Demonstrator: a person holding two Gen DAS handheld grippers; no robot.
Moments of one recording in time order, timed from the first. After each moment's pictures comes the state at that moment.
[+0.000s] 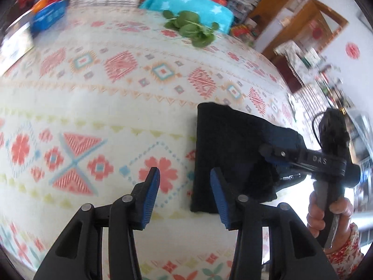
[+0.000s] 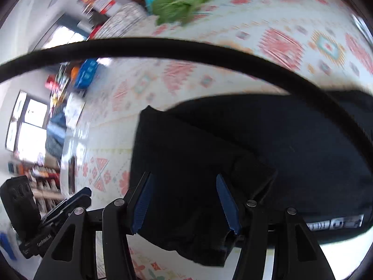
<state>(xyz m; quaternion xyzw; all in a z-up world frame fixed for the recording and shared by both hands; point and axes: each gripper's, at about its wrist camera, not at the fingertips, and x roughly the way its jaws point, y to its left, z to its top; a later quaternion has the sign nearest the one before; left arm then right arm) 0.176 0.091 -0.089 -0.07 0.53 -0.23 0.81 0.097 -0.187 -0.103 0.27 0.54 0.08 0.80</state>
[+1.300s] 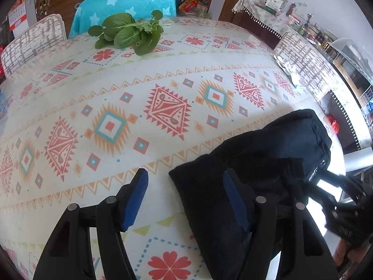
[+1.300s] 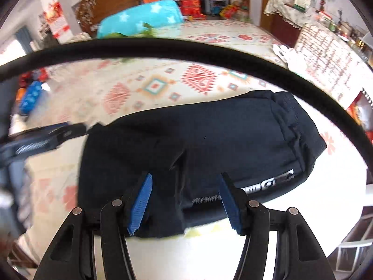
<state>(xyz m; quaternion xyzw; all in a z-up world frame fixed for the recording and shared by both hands) 0.262 0.003 -0.106 0.12 0.50 -0.33 0.79 0.046 -0.170 -0.073 0.14 0.47 -0.17 0.85</state>
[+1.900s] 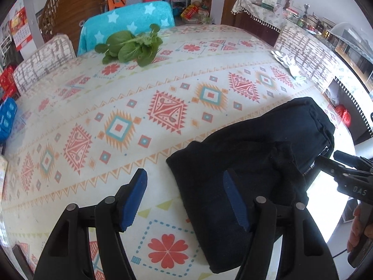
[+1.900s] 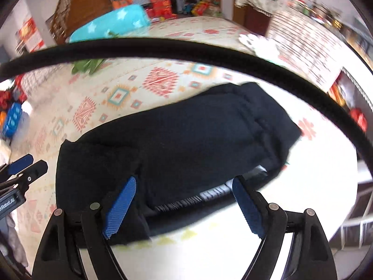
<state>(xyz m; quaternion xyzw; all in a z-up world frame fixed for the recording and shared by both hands) 0.220 -0.004 -0.084 0.17 0.45 -0.31 0.82 0.013 -0.213 -0.074 0.19 0.46 -0.24 0.84</state>
